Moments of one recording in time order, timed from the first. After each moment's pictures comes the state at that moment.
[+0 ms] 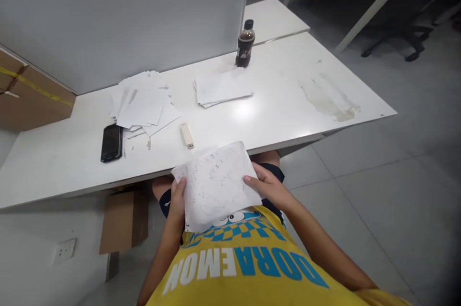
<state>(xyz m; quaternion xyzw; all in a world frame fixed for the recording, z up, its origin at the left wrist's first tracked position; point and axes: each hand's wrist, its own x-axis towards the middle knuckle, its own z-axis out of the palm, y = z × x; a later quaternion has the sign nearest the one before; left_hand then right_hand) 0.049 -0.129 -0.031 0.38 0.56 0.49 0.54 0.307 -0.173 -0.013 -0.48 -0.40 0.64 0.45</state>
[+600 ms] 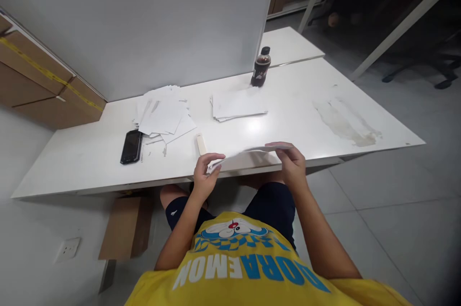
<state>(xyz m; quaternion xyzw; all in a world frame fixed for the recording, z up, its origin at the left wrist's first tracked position) 0.098 -0.070 -0.004 0.66 0.40 0.52 0.36 0.343 -0.093 -0.027 -0.56 -0.42 0.30 0.65</state>
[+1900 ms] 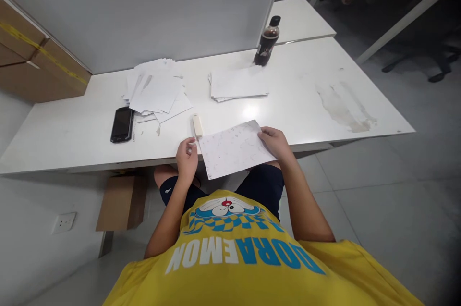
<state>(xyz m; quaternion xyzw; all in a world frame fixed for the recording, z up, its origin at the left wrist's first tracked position) 0.060 -0.068 -0.047 0.62 0.61 0.43 0.23 0.355 -0.068 -0.046 -0.69 -0.40 0.42 0.43</state>
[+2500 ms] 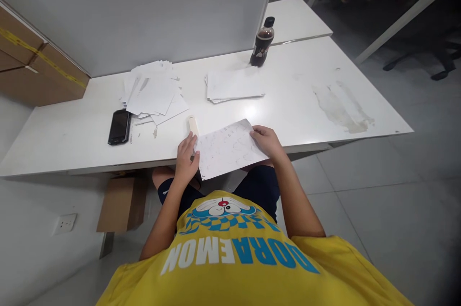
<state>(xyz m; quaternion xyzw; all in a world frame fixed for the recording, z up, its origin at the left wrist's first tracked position) 0.054 -0.066 -0.047 0.80 0.51 0.29 0.12 0.350 -0.057 -0.044 -0.67 -0.43 0.43 0.43</state>
